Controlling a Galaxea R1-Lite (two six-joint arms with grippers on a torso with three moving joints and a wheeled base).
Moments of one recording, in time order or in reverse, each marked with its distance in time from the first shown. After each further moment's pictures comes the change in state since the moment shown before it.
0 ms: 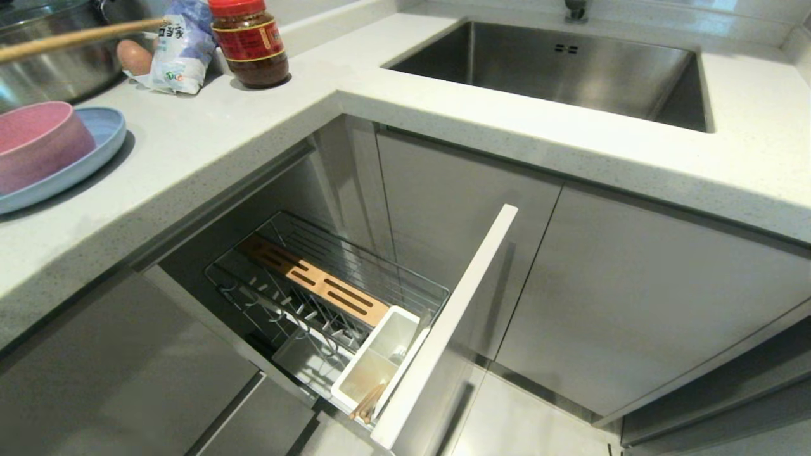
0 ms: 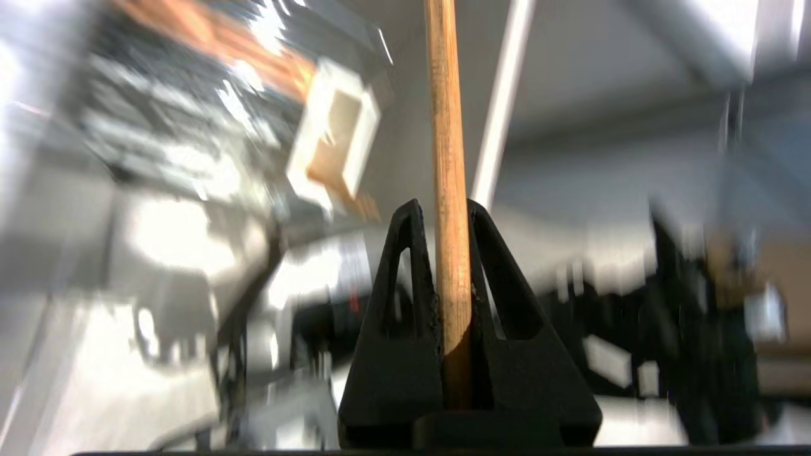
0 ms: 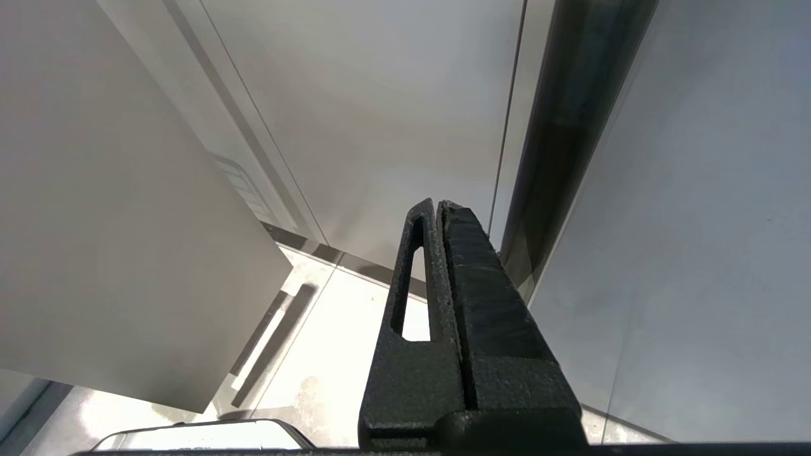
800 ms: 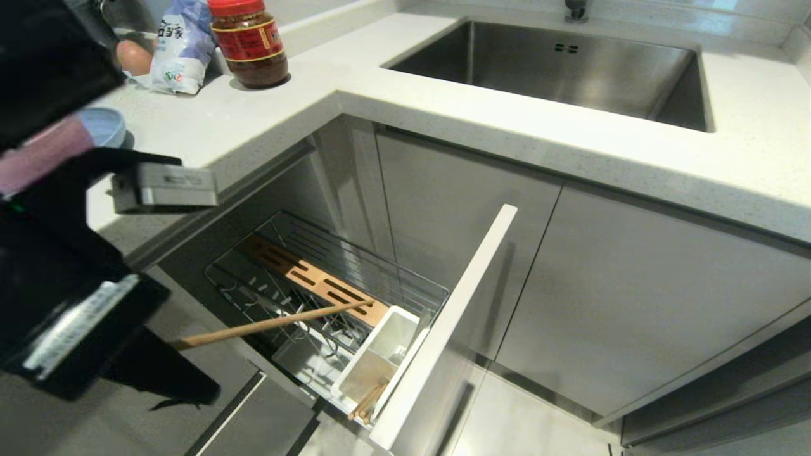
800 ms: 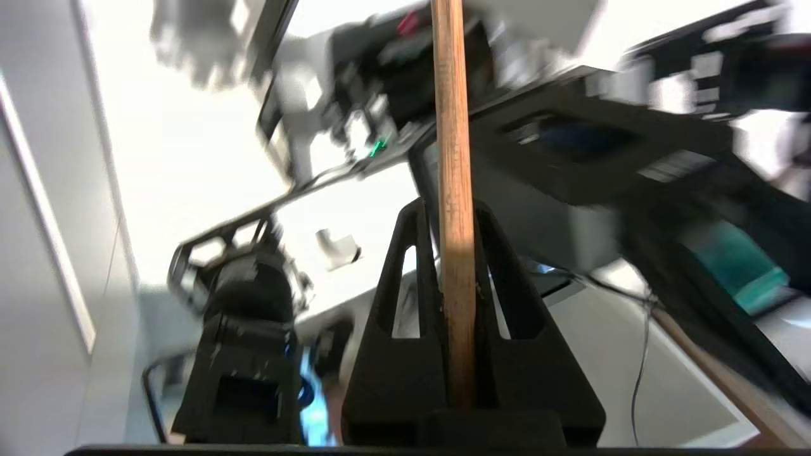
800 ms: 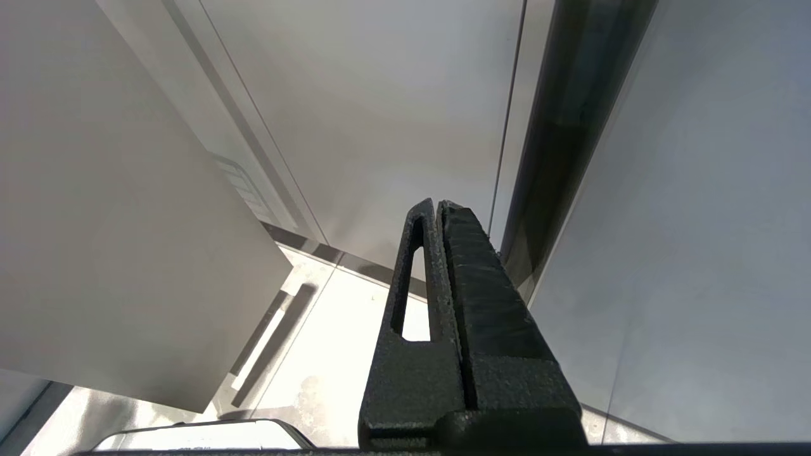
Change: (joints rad) left arm -0.308 0.395 0.062 0.273 -0.027 -0.052; right arm 0.000 0.000 0.000 0.000 0.000 0.000
